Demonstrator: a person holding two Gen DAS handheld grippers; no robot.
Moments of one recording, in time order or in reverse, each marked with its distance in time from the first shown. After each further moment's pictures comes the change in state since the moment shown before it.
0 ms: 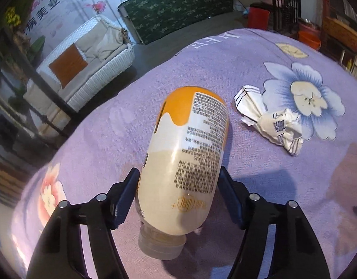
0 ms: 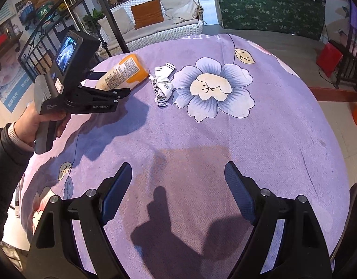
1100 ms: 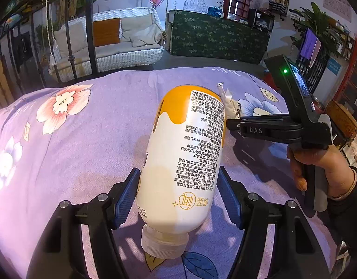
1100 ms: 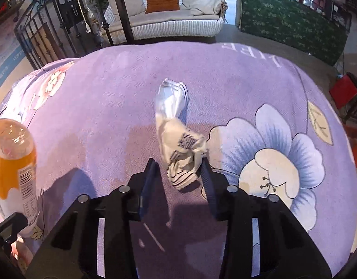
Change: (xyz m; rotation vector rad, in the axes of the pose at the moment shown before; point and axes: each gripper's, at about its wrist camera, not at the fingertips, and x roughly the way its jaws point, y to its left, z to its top) left arm -0.096 -0.004 -0.101 -0.454 -0.157 -0.122; right arm 0.125 0.042 0.110 -0.155 0.059 -0.056
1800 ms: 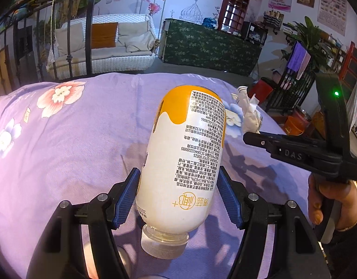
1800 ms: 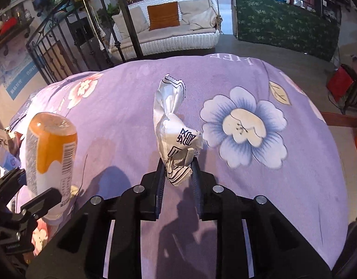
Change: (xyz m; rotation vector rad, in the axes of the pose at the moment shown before) left arm -0.047 -0.038 -0.032 -0.048 -0.062 -0.083; right arm -0.114 0.001 -0.079 0.054 -0.104 0.051
